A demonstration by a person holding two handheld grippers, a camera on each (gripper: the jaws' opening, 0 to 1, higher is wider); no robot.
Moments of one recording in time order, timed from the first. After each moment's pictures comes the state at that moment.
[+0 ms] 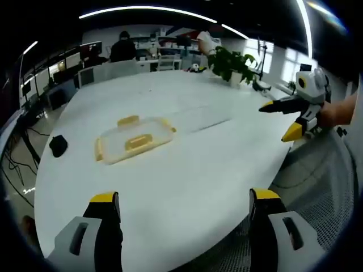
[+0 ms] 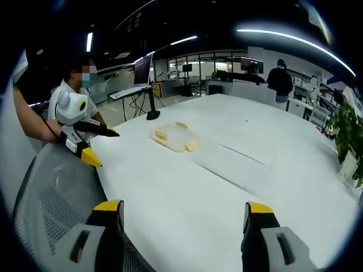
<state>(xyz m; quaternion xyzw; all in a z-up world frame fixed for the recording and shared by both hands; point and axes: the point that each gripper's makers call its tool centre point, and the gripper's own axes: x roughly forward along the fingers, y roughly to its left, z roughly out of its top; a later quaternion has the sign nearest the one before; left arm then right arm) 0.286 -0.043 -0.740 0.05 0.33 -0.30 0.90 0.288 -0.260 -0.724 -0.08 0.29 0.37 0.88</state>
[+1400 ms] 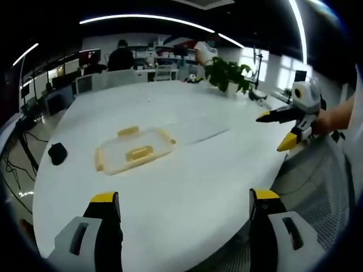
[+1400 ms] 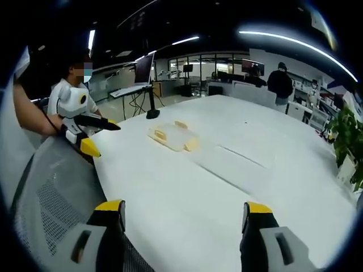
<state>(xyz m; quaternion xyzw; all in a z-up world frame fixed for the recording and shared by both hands) 0.293 -0.043 -0.724 0.04 0.29 -0.31 0.90 0.286 -0.263 -0.725 -0.10 0.29 0.37 0.88</state>
